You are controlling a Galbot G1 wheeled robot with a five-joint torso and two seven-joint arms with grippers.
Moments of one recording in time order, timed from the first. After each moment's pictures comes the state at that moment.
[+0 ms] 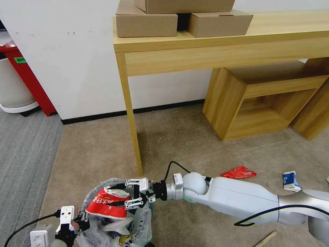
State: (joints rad) left arm 2.08 -0.97 -0.74 -2.36 -0.76 0.33 -0.30; right arm -0.27 1.00 -1.02 1.59 0.84 0.43 -0.56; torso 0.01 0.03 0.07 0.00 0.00
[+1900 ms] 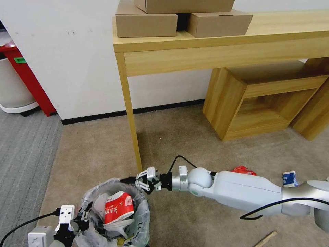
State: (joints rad) left arm 2.11 -0.97 -0.76 -2.37 -0.70 0.32 -0.26; right arm -0.22 0.94 -0.97 1.56 0.92 0.47 -0.48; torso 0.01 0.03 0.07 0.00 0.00
